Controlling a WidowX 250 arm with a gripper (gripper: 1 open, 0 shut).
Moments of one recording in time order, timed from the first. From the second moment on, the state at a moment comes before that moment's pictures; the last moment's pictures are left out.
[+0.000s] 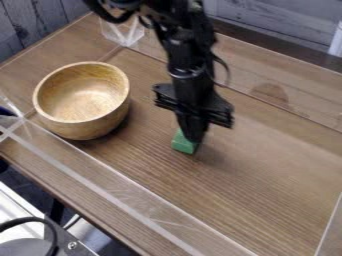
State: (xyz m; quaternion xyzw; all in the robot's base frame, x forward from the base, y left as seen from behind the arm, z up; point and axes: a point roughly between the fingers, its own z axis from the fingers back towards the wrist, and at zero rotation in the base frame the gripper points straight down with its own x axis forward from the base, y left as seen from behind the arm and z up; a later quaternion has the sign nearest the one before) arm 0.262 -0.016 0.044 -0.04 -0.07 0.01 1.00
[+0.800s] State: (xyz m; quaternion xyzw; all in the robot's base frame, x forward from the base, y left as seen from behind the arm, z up) arm 0.259 -0.009 0.036 -0.06 -0.05 -0.01 1.00
